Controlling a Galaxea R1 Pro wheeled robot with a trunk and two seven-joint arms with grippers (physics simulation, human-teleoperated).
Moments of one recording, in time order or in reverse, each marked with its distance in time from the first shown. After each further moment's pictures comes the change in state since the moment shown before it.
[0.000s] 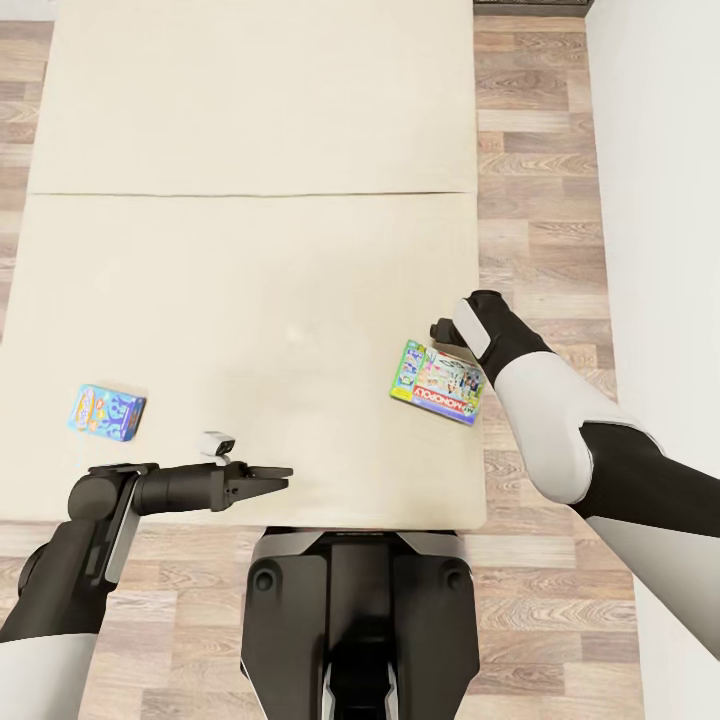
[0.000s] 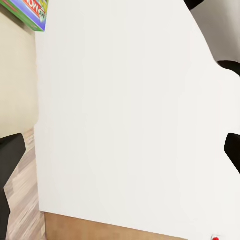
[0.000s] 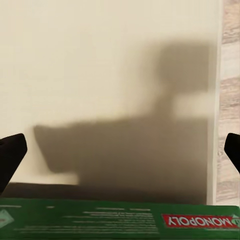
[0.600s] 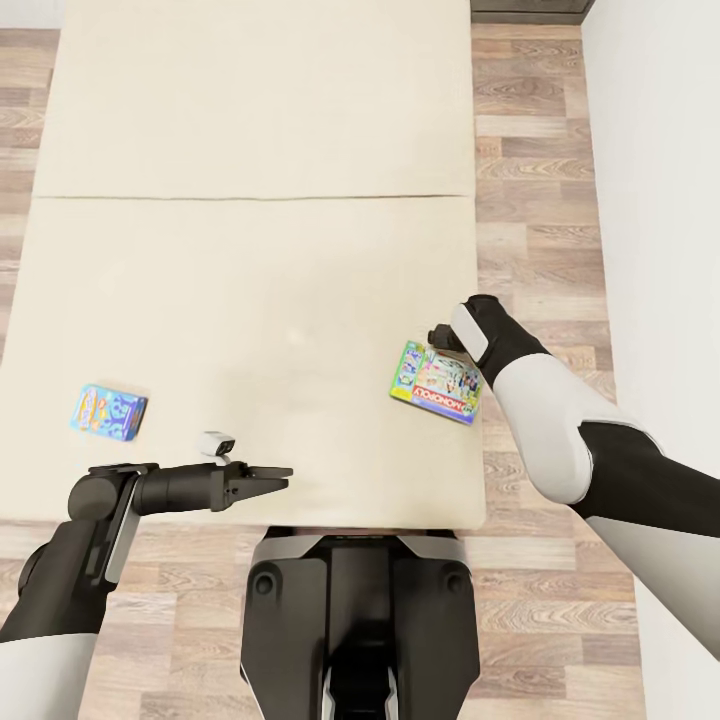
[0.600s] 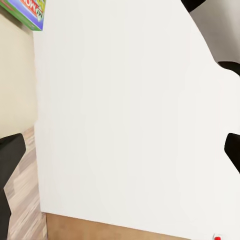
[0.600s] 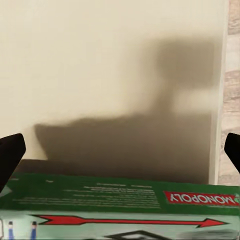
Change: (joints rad) left arm 0.000 0.000 0.000 0.001 0.000 0.000 0.000; right arm 0.000 0.001 0.000 0.030 0.000 0.005 0.002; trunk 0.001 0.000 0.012
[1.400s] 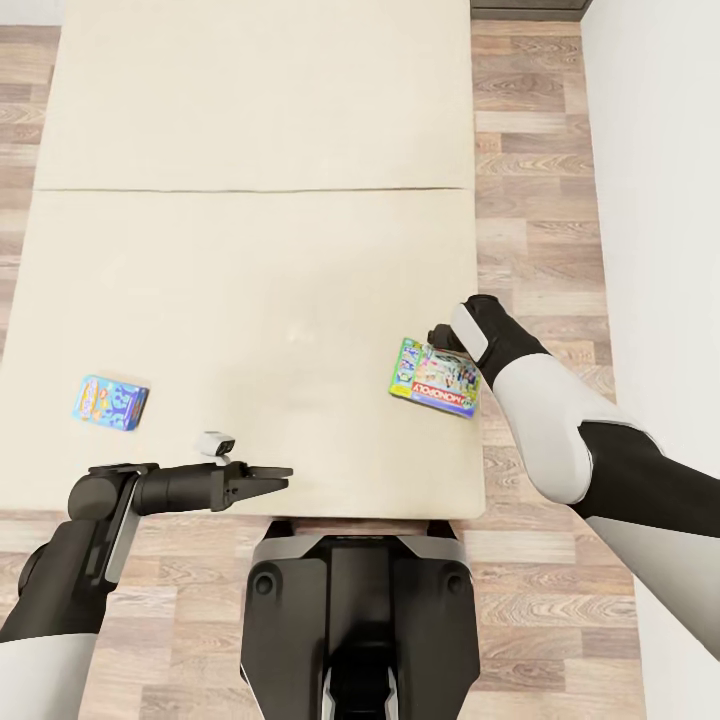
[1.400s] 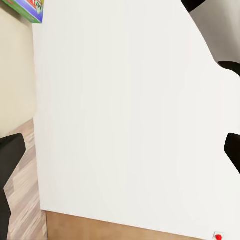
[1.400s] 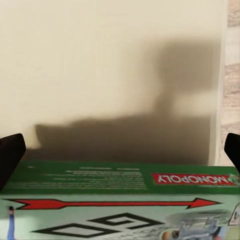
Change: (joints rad) left arm 0.000 0.000 0.000 0.000 0.000 0.000 0.000; right arm 0.000 0.000 0.001 0.000 0.000 0.001 0.000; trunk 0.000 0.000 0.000
